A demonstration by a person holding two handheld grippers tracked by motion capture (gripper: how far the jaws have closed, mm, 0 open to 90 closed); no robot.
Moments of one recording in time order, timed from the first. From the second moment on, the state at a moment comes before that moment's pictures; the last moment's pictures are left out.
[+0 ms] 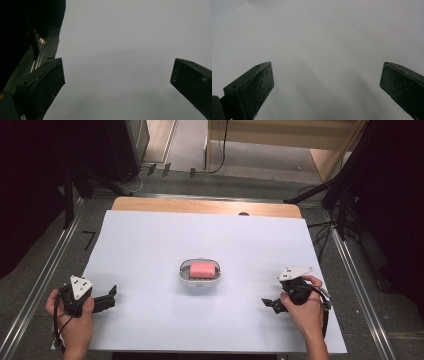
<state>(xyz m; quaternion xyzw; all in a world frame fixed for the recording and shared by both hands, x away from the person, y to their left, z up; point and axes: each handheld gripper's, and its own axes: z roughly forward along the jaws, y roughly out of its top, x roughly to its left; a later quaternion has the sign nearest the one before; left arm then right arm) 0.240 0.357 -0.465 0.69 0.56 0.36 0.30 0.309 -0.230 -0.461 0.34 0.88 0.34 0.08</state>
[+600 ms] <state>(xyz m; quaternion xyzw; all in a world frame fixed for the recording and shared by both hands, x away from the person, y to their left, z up) 0.240 0.357 -0.465 0.69 0.56 0.36 0.30 0.288 -0.268 -0.478 0.37 0.85 0.36 0.09</state>
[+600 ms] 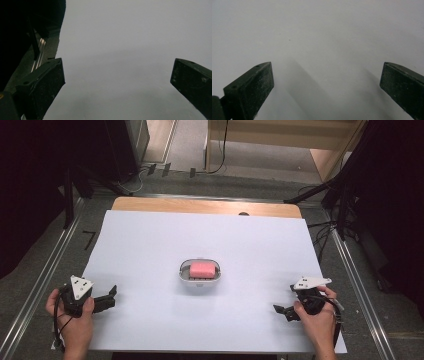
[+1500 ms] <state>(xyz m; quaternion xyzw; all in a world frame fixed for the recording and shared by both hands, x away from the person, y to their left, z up) 0.240 0.358 -0.464 0.69 0.56 0.36 0.30 0.267 -0.313 -0.488 0.42 0.81 0.40 0.10</state>
